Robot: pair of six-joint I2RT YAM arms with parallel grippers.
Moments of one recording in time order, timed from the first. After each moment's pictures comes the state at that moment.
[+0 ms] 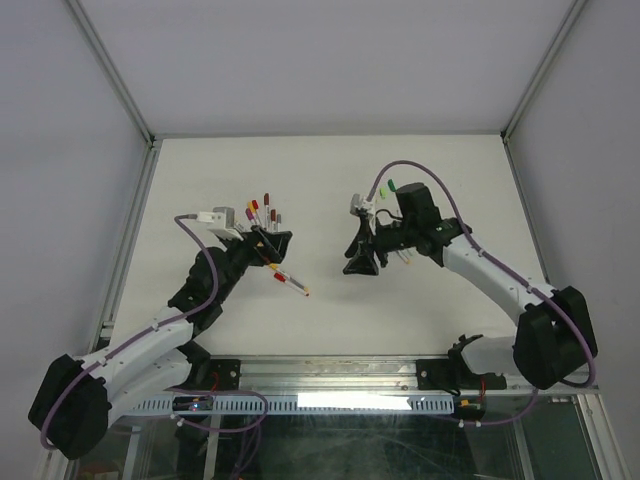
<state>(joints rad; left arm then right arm) -0.62 0.87 0.32 0.48 -0.16 -0.57 0.48 1.30 0.91 -0.38 -0.99 -0.35</state>
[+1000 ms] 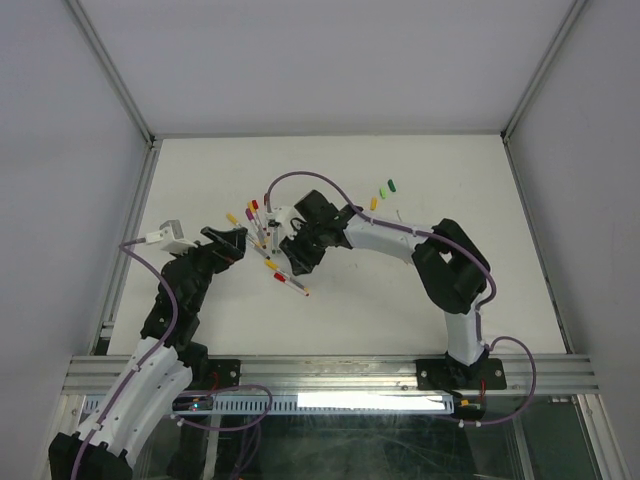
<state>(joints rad) -0.30 0.51 0.26 0.16 -0.14 -0.77 0.85 1.95 1.41 -0.45 -0.40 -0.17</state>
